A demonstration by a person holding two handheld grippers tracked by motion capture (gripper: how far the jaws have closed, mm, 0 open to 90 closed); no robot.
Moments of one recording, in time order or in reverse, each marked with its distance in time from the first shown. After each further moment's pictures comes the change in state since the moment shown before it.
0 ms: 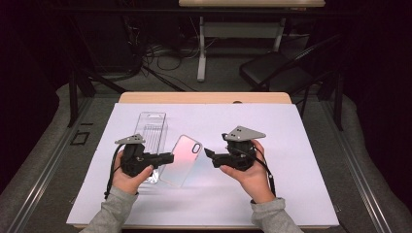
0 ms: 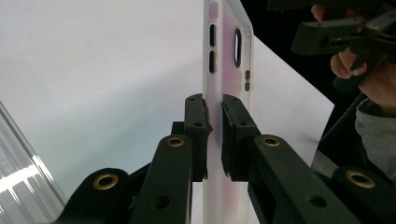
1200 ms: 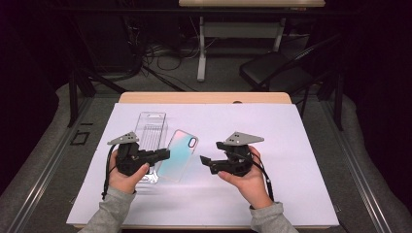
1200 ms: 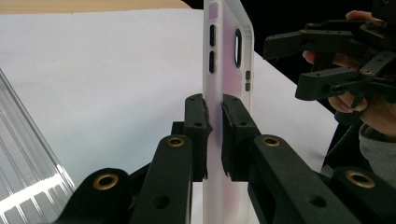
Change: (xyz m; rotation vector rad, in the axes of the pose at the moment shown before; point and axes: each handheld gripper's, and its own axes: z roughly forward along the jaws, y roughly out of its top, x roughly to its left) left arm -0.001 0.002 -0.011 -0.075 0.025 0.025; right arm 0.008 -0.012 0.004 0.013 0.100 0.074
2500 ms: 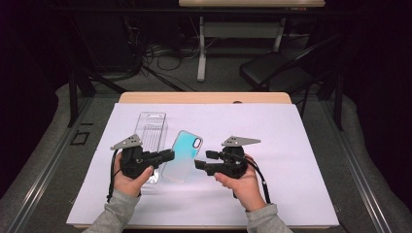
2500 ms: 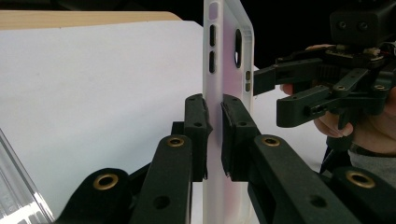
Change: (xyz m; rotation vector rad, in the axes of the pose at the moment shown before) left arm -0.009 -0.006 0.008 -0.053 -0.022 0.033; right arm 0.001 -0.014 0.014 0.010 0.160 0.184
